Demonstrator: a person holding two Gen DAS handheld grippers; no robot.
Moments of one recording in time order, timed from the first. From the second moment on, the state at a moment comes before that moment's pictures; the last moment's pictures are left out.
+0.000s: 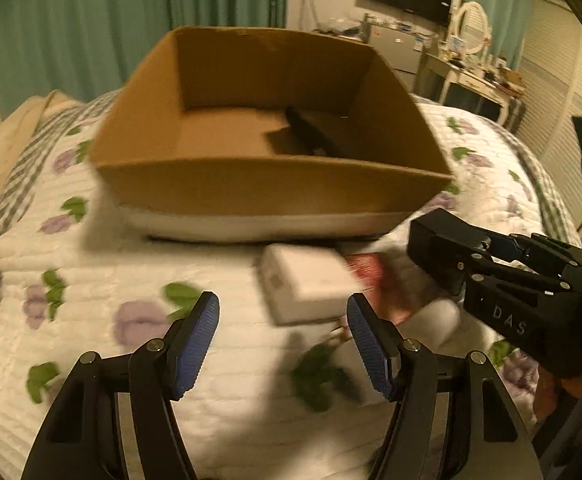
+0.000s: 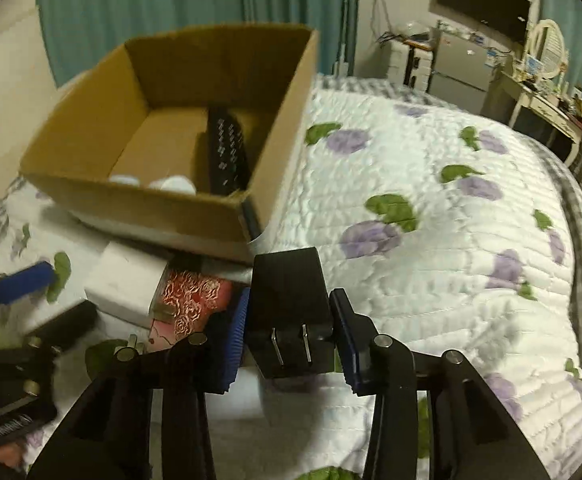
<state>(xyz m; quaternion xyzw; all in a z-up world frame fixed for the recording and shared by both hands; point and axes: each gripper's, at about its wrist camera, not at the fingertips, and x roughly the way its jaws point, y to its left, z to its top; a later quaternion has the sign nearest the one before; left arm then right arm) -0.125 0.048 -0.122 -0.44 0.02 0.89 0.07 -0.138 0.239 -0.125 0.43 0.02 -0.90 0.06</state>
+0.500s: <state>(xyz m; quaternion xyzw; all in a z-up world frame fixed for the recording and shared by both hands) -0.168 0.075 -0.157 -0.46 0.05 0.89 0.01 -0.145 0.260 -0.111 0.42 -0.03 -0.90 0.06</state>
